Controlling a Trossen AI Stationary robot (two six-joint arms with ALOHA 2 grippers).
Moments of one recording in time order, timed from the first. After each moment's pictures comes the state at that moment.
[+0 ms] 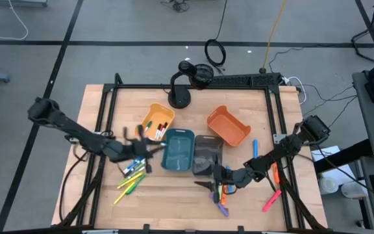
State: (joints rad) left arm -0.45 1.13 0.56 0.55 -0.69 0.20; right arm 0.55 1.69 0.75 0.78 0.52 0.25
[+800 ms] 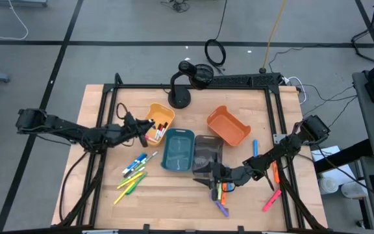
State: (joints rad) left arm -0.04 0.94 0.10 0.71 -0.57 -0.25; right arm 0.53 1.69 0.75 0.78 0.52 0.25
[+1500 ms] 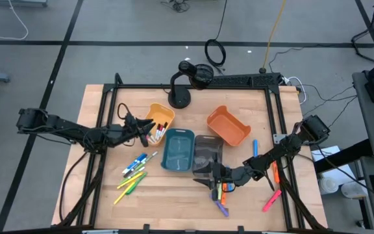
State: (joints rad) left arm -0.04 0.96 0.10 0.71 -0.57 -0.28; right arm 0.53 1.69 0.75 0.78 0.52 0.25
